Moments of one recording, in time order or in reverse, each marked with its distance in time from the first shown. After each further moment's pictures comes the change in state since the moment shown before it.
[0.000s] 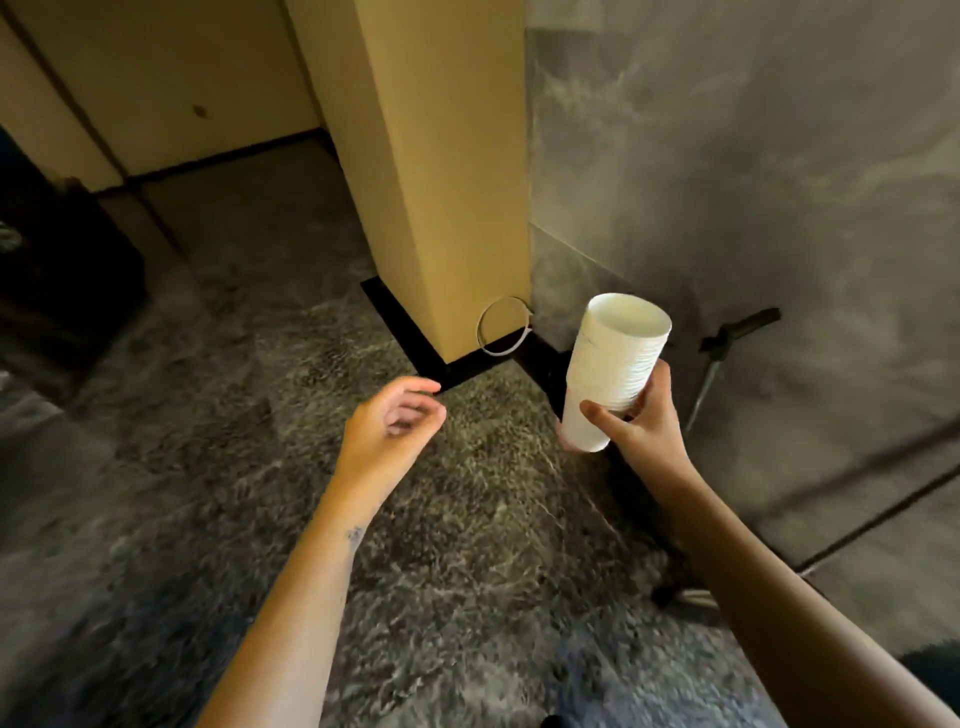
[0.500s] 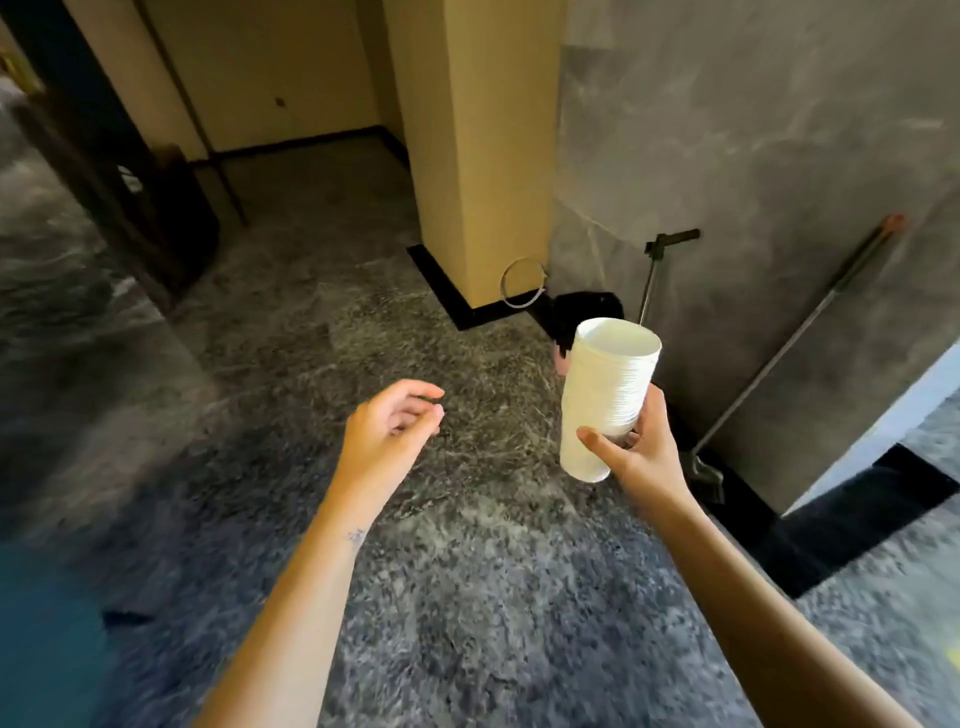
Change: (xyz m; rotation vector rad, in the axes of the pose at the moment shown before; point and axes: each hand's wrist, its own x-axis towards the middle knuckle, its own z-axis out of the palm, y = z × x) left_hand -0.525 0.064 -0.010 0.005 0.139 0.001; right_hand -0.498 -0.082 -0.113 0.018 -0.142 0.024
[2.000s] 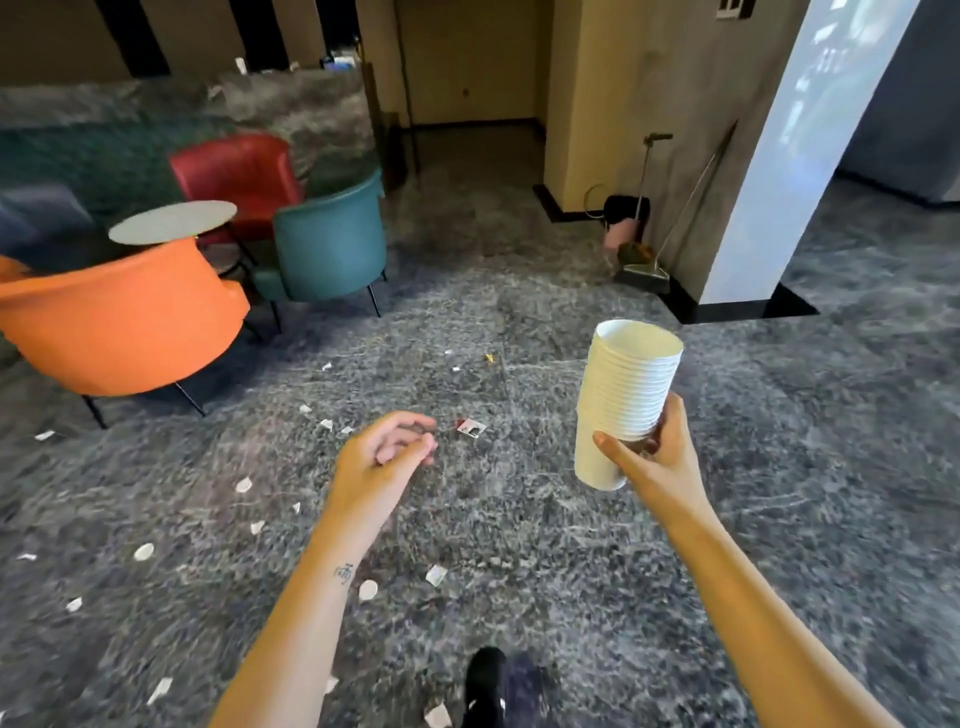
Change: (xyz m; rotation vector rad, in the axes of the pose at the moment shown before) left_hand -1.749 0.292 0.169 -0.105 0.327 -0.128; right_hand -1.588 -0.147 -0.560 0.017 -0.285 -0.108
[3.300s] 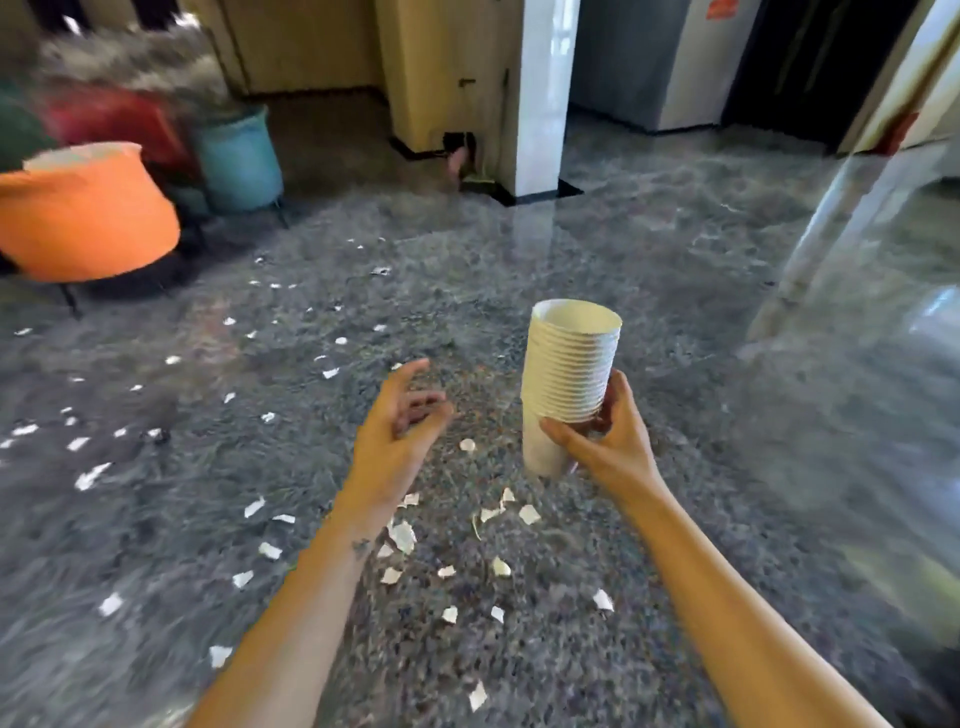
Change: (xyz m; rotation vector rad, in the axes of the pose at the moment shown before) left_hand -1.194 0.077 -0.249 -0.194 -0.344 0.034; right_hand -1.279 -0.259 -0.033 -0.125 0.210 0.027
